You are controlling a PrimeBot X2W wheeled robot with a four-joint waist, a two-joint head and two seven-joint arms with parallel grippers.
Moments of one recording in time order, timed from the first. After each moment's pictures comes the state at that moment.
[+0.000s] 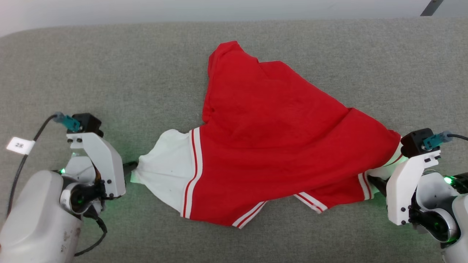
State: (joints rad) left arm -0.58 0.45 -0.24 0.53 -0.76 -0.10 0.76; right arm -0.36 -0.37 0.22 0.19 0.51 0.13 0.77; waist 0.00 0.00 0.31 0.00
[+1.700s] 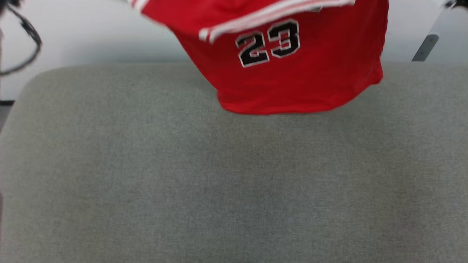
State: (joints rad) left arm -1.34 0.50 -0.33 0.53 -0.57 -0.11 0.62; right arm -1.21 -0.38 0.36 0.39 0.65 0.13 0.34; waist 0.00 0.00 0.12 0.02
